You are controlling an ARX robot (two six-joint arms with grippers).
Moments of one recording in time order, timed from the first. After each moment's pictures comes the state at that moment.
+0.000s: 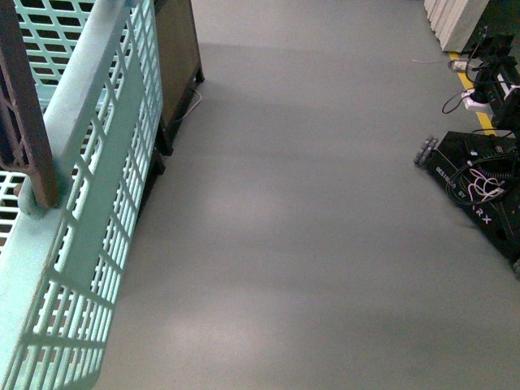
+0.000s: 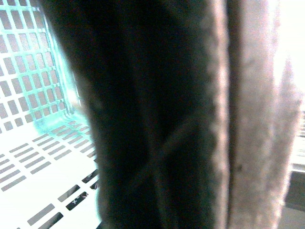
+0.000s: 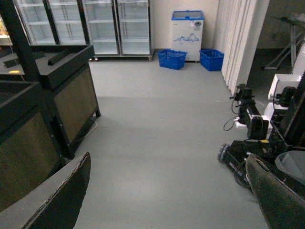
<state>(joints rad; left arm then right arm) -0.36 1.00 0.70 -0.07 -0.37 -1.55 0.00 0.00 0.02 0.00 0.00 0.00</state>
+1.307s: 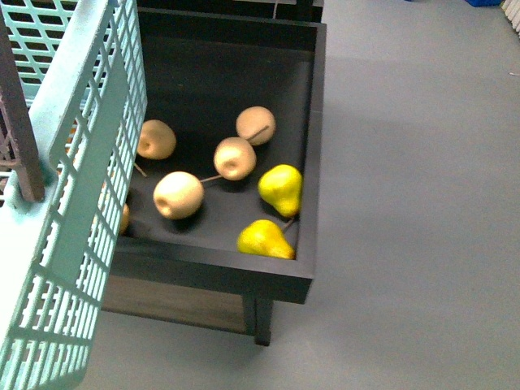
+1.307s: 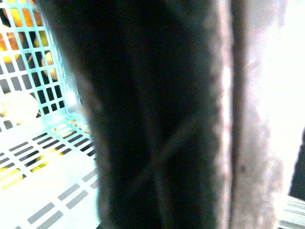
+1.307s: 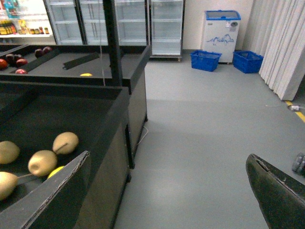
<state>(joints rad) -0.35 1.00 0.70 -0.07 -0.39 -1.53 0.00 0.00 0.02 0.00 0.00 0.00</state>
